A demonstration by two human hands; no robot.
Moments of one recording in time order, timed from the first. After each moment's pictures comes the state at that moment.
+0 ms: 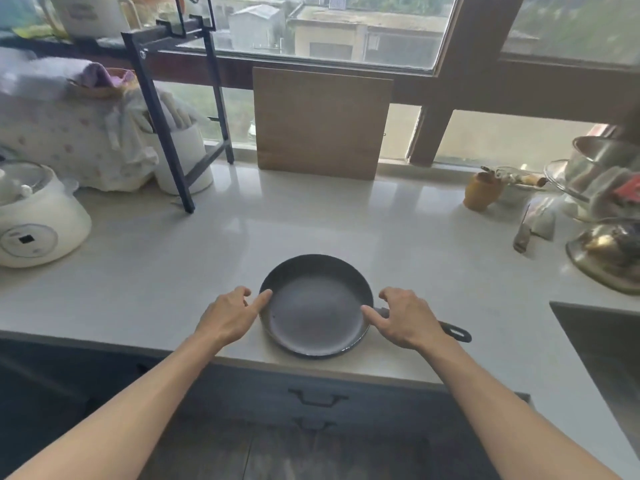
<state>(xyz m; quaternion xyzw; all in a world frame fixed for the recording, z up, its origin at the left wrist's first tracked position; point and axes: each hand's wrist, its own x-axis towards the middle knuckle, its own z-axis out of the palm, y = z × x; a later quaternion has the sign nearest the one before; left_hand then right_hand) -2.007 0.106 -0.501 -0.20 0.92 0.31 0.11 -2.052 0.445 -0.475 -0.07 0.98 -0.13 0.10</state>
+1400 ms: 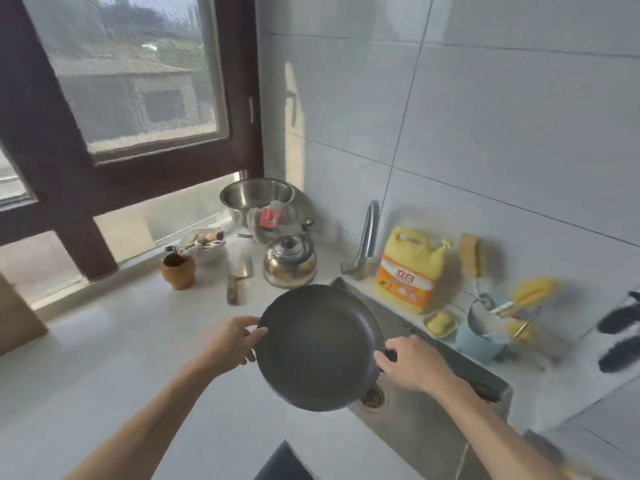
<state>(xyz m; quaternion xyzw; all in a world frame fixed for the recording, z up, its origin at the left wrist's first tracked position) -2.160 0.607 -0.356 0.35 0.84 0.33 0.25 -1.862 0.828 -0.315 0.38 0.91 -0.17 0.04</state>
